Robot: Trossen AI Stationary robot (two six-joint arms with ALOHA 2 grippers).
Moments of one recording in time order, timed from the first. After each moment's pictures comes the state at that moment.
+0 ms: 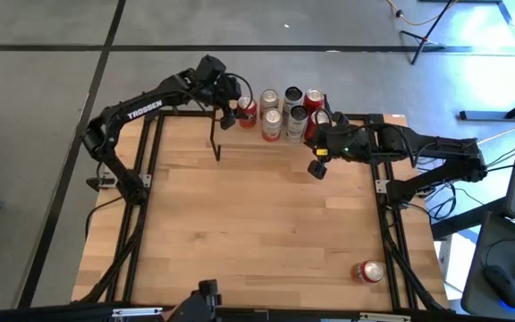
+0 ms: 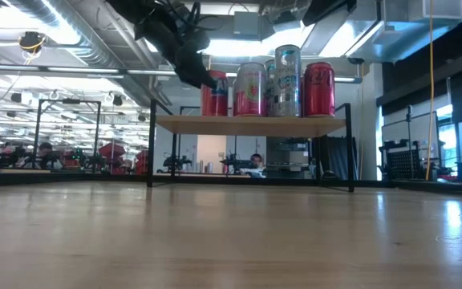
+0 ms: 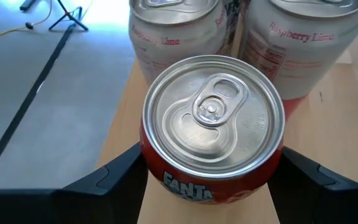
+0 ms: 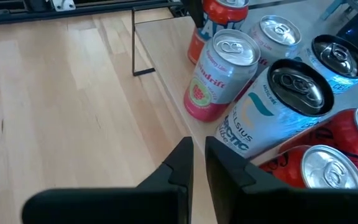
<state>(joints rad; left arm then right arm) 0.72 1.63 1.46 -0.57 0.32 0.42 -0.01 1.28 1.43 -0.89 0.43 0.15</state>
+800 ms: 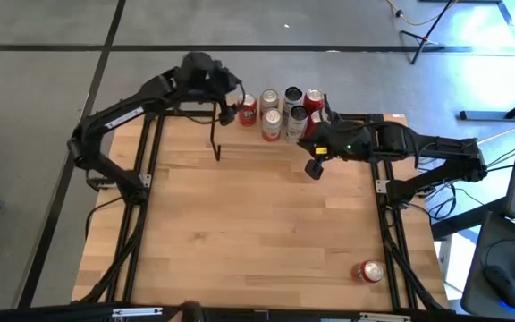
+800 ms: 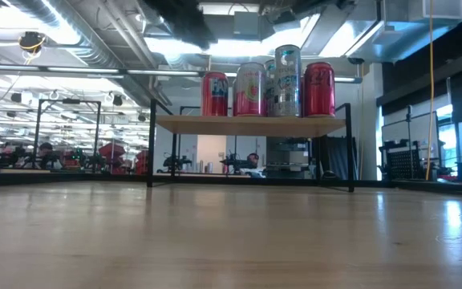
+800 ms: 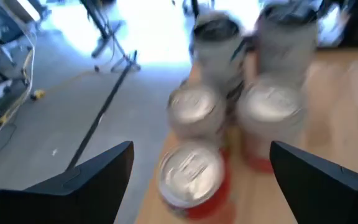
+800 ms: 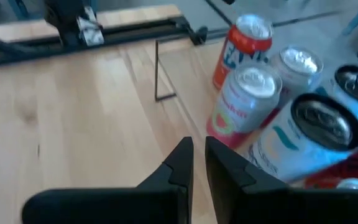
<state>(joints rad) 0.60 1.49 1.55 -0.58 0.09 0.37 -0.01 1.28 1.43 -0.77 0.36 0.15</state>
